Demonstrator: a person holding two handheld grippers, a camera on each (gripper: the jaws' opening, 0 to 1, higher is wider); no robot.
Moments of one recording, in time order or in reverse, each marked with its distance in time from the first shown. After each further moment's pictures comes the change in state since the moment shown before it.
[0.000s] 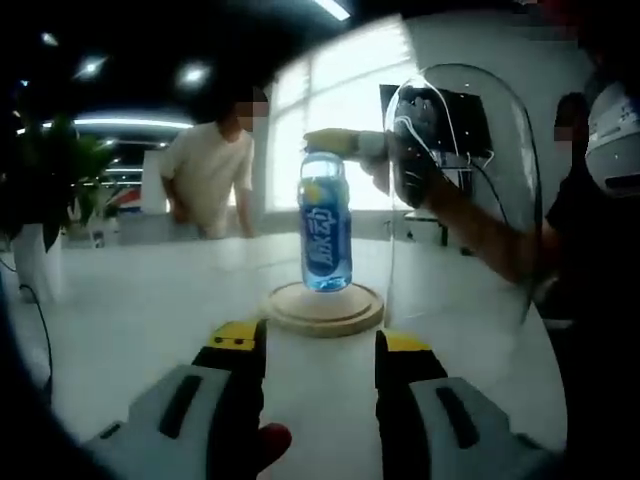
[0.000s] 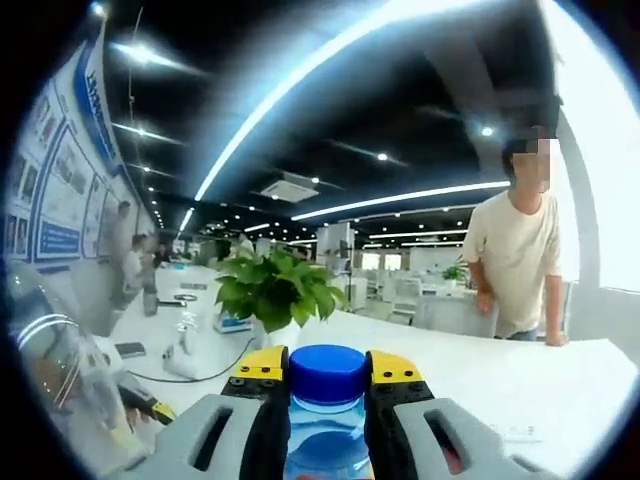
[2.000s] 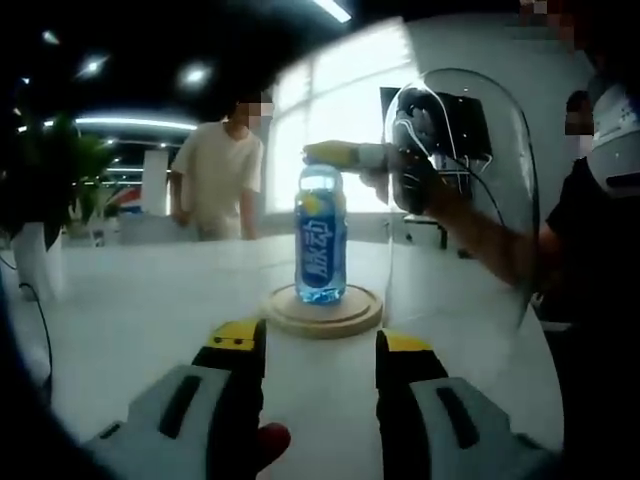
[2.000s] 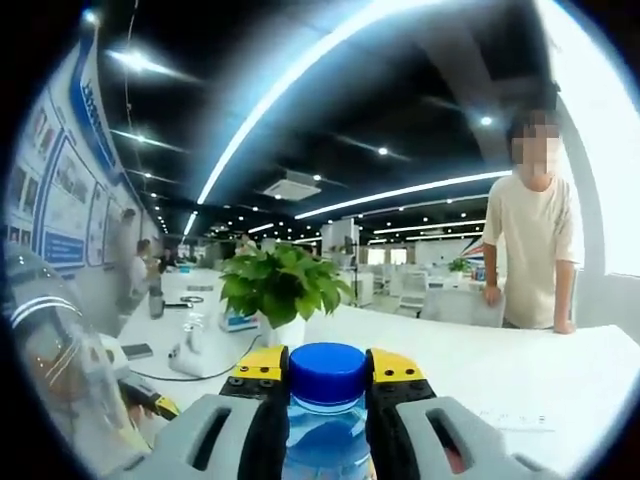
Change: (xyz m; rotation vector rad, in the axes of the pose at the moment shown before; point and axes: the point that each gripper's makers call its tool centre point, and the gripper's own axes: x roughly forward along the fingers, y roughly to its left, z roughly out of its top) left arm -0.003 0.001 0.002 -0.008 -0.010 0.000; right arm -0.001 0.001 -0.014 0.038 0.010 0.027
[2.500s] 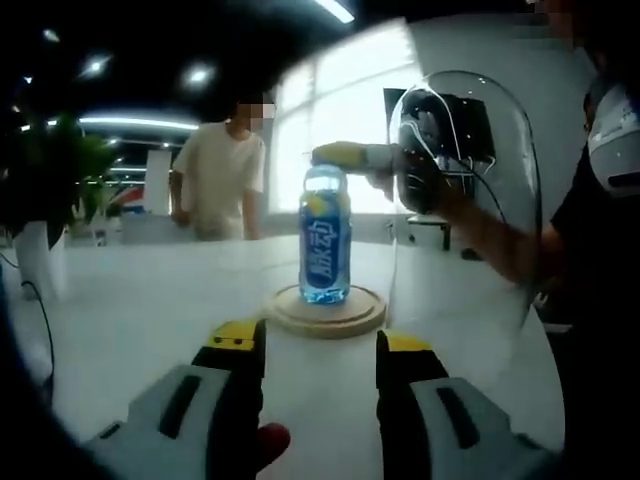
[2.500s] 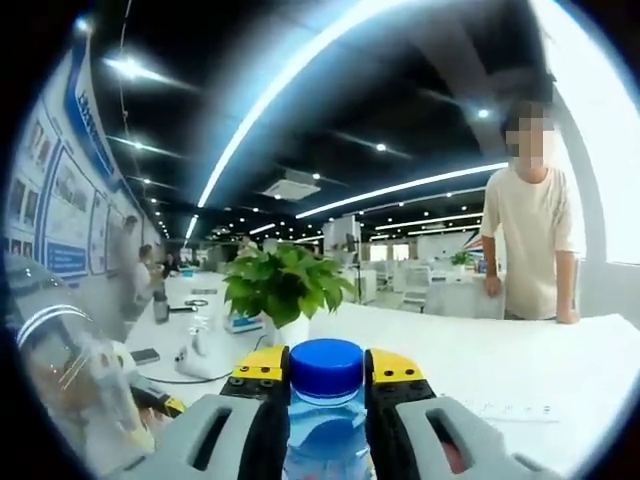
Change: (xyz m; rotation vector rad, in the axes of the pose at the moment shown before) left arm -0.002 0.003 0.001 -0.005 -0.005 0.013; right arm -0.009 -0.002 0.001 0.045 0.009 0.008
